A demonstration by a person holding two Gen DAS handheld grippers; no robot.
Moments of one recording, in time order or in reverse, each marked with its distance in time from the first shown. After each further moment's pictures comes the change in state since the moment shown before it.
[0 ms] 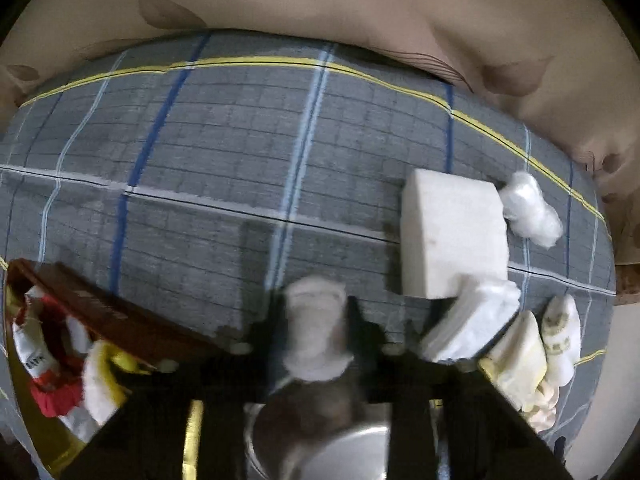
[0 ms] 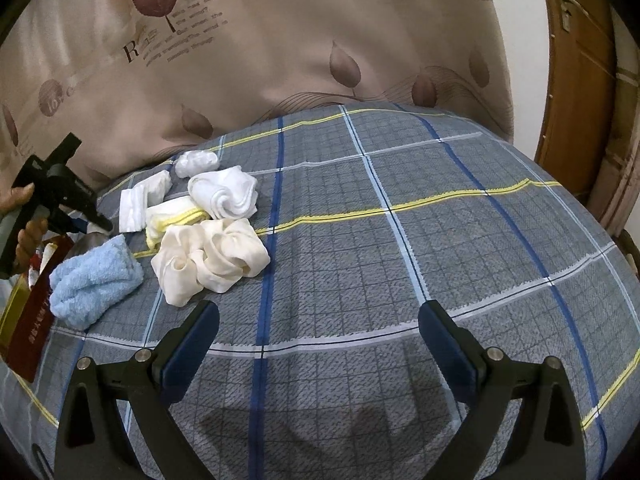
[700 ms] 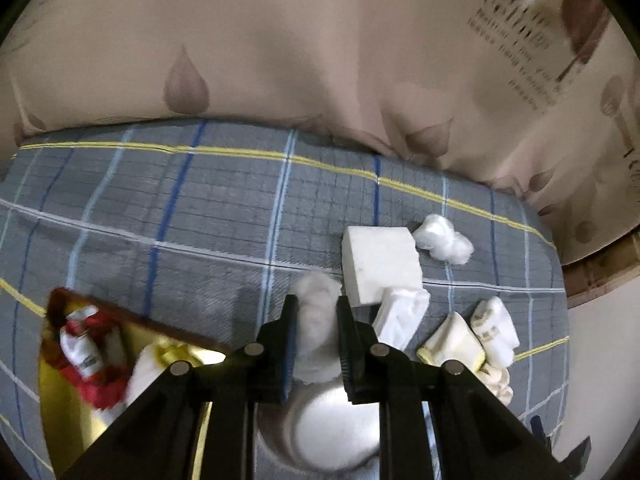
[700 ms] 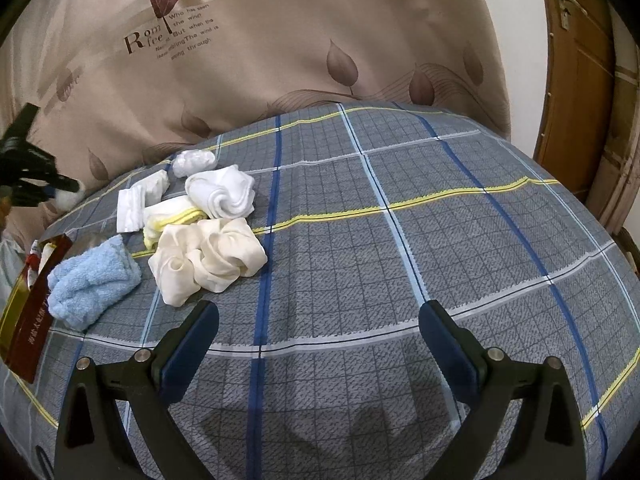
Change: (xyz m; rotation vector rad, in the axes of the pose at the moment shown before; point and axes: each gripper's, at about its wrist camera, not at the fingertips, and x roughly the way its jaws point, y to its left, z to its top) left arm -0.092 0.006 -0.021 0.079 -0.230 -0.129; right arm 0.001 -0.002 0.000 0.002 0.006 -0.002
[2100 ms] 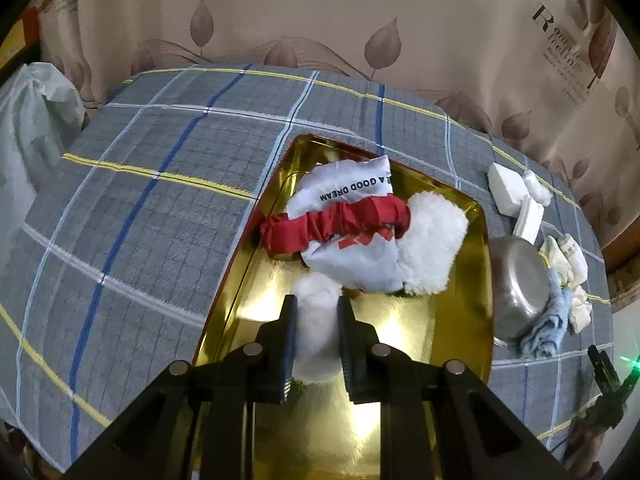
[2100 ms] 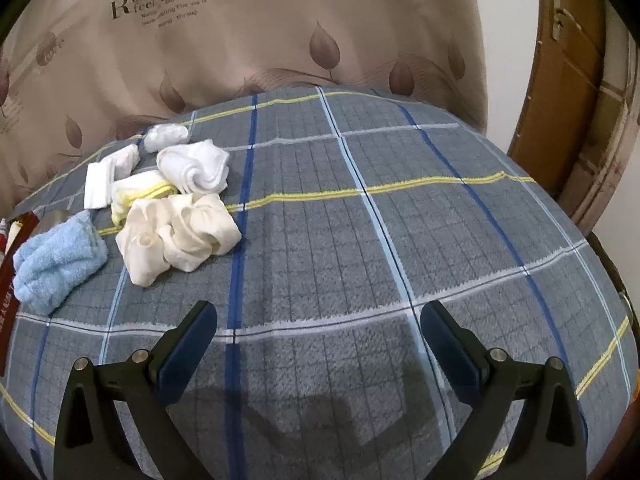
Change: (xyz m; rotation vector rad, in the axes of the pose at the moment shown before) left arm -0.046 0.171 -0.133 -0.065 -0.077 0.120; right arm 0.006 0.011 -0.006 -0.037 0.070 -0.151
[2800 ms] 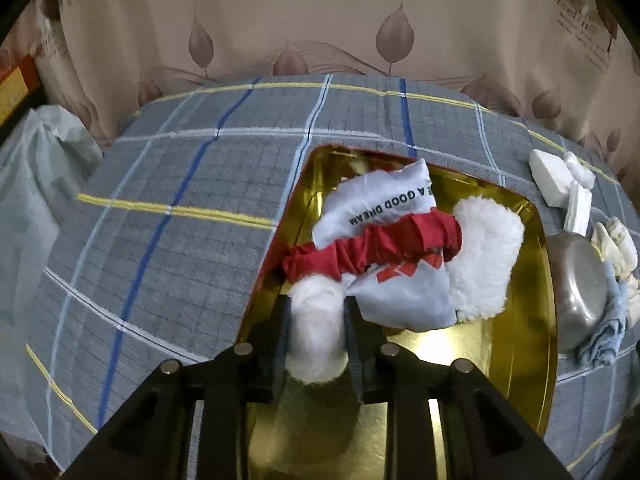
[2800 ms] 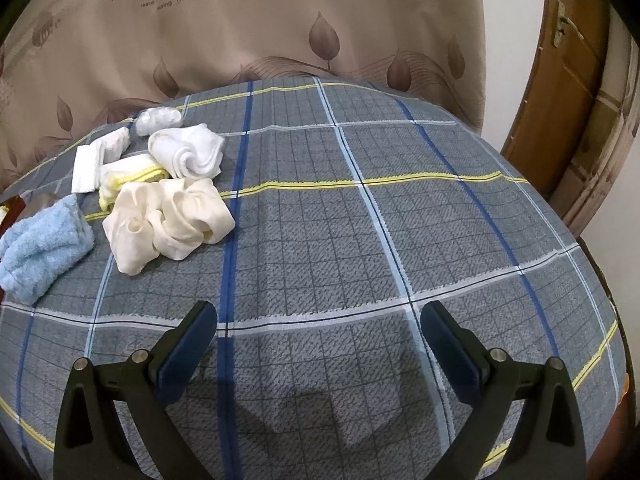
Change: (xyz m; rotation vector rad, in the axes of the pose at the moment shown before) left arm 0.026 -0.007 0.013 0.103 -0.039 0.174; right arm 0.005 0.008 0.000 -0.034 0.034 -0.056
